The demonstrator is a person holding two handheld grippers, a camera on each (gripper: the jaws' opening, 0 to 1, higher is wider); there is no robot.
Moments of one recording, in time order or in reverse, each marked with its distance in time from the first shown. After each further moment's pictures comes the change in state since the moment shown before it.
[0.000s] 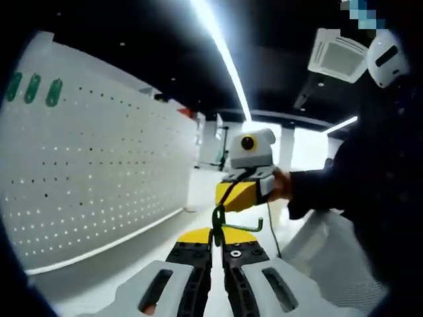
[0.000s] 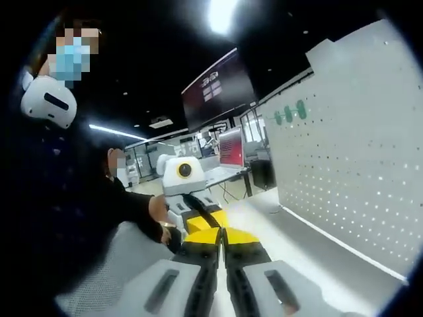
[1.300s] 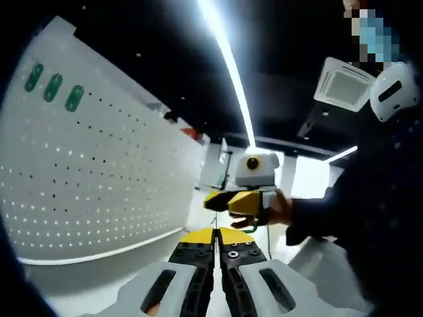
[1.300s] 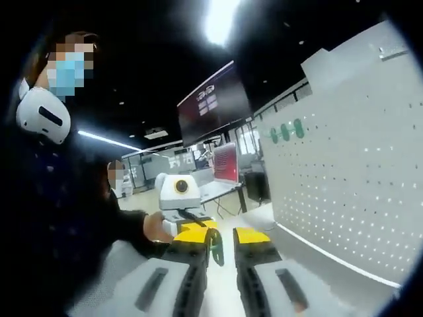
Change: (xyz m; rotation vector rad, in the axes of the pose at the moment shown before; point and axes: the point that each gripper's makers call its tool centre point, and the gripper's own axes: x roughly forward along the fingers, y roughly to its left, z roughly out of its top) left arm -0.018 0.016 0.031 -0.084 -0.155 0.051; right arm 0.009 -0.015 0.041 -0.026 -0.109 -0.144
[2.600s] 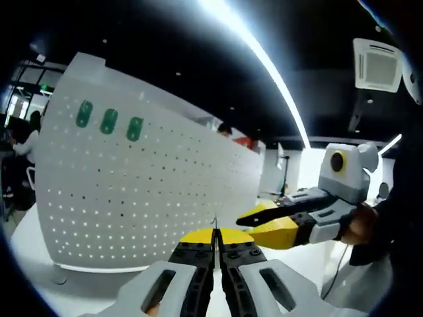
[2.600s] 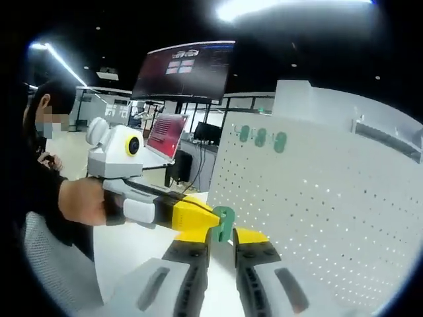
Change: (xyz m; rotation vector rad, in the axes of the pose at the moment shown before) left arm -0.027 0.059 0.024 0.087 -0.065 0.374; right arm 0.061 -0.012 -0.019 -0.393 0.180 -0.442
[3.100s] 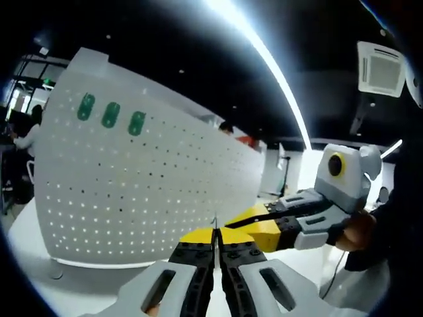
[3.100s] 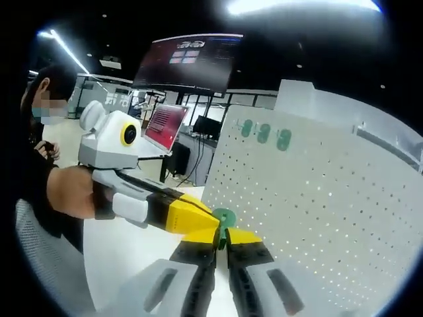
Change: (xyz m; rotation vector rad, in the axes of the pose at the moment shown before) left arm 0.003 0.001 -0.004 -0.033 0.011 0.003; right arm 0.010 -0.004 -0.005 -0.065 0.028 -0.022
